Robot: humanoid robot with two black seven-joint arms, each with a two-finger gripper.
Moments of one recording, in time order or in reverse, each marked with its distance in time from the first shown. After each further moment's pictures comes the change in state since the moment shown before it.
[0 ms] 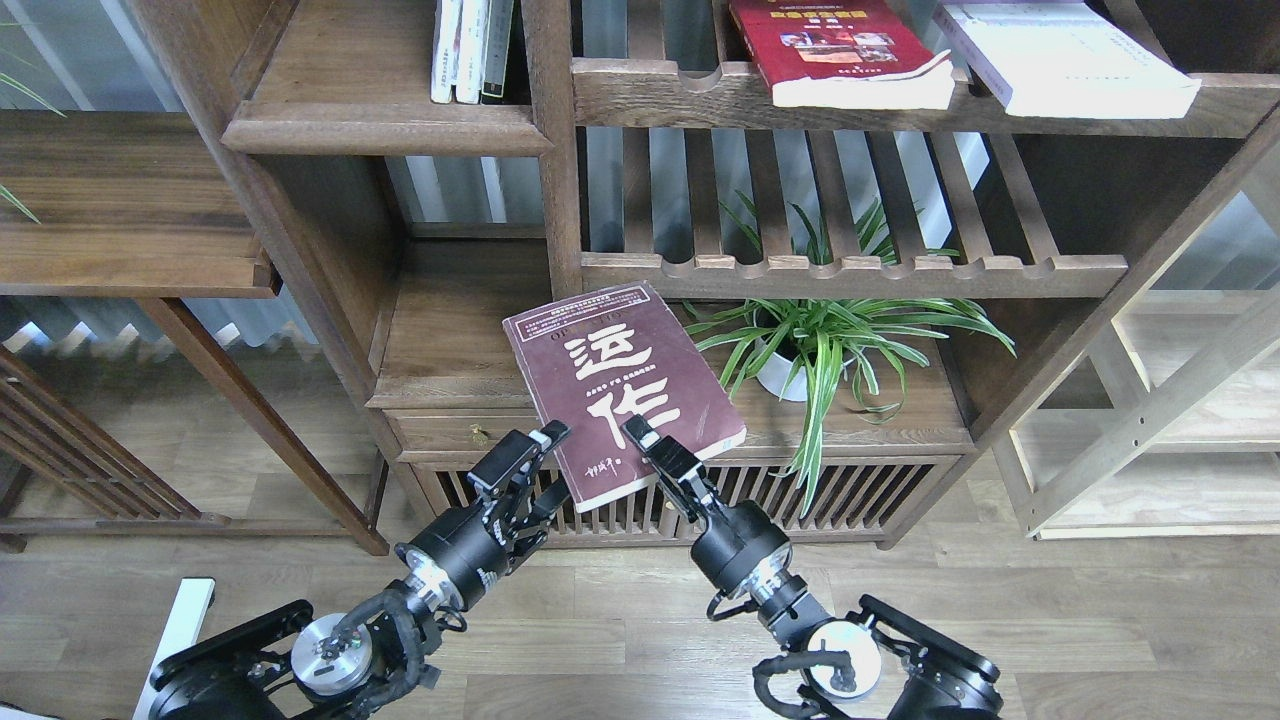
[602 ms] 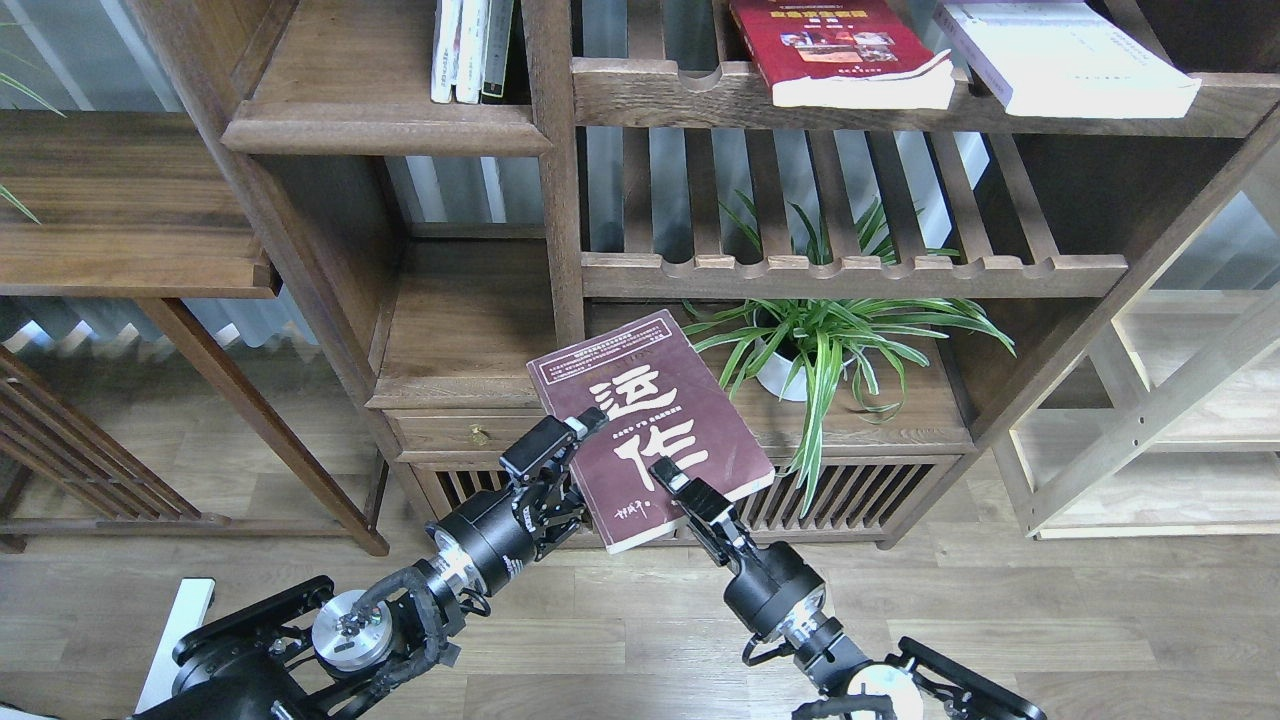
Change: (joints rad) left arm -0.038 -0.021 0.000 0.002 -0.001 0.000 0.109; right arm -0.093 -0.093 0.001 0.069 -0.007 0.000 -0.017
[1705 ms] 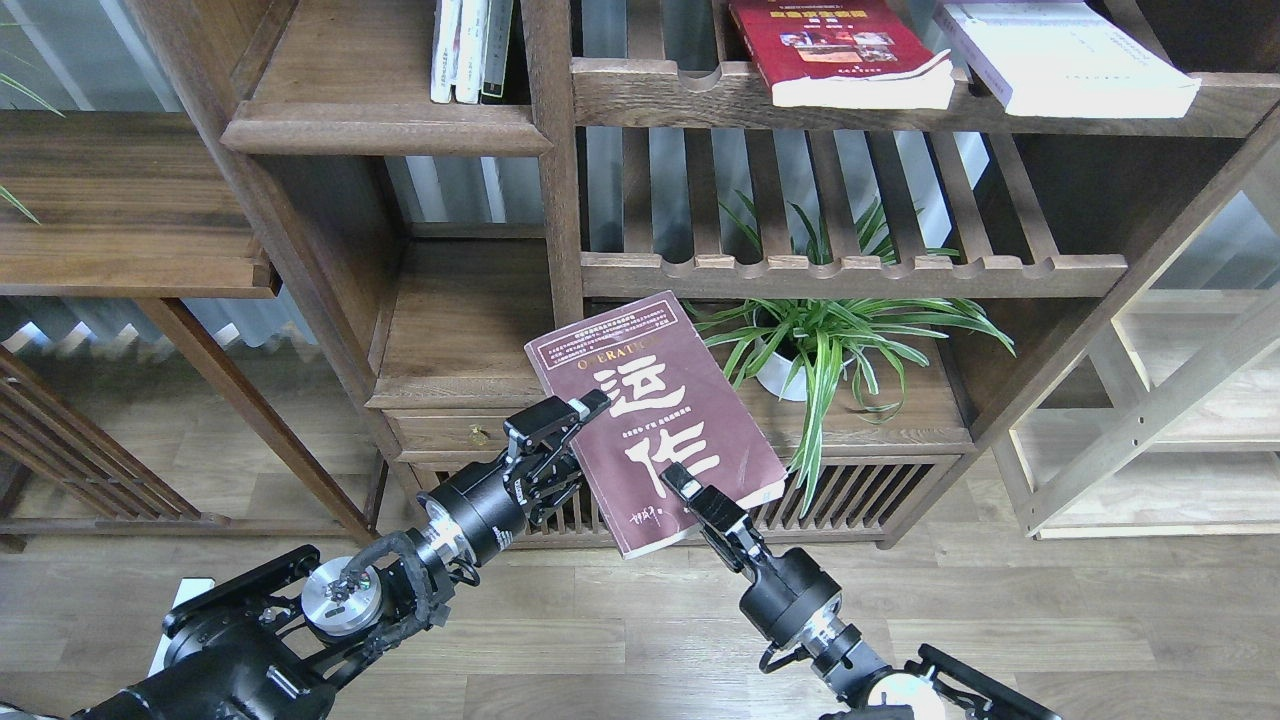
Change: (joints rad) left arm -0.046 0.001 -0.052 0.046 -0.006 0.000 0.070; right arm -0.030 -0.042 0.001 0.037 -0.035 0.000 -0.006
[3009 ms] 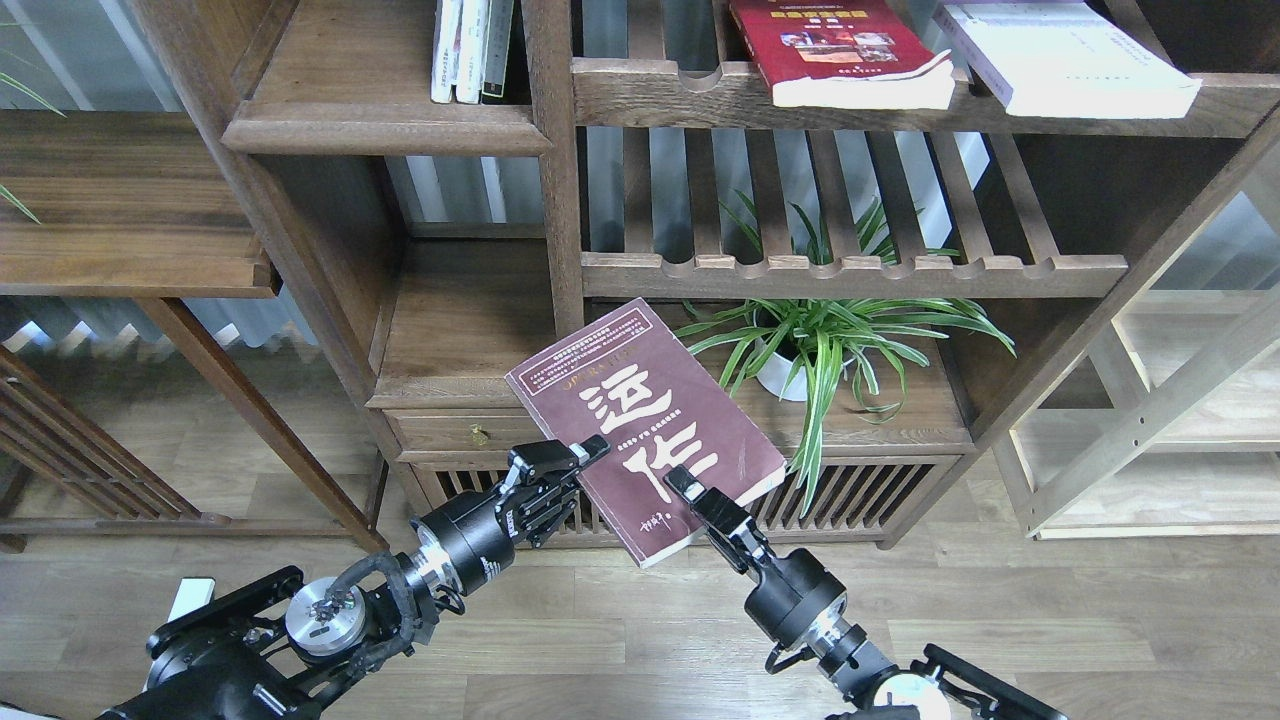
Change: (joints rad) left arm 0.040 0.021 0.004 0.024 -0.001 -0.001 0.081; right arm 0.000 -0.017 0.014 -0.004 -0.004 -0.001 0.001
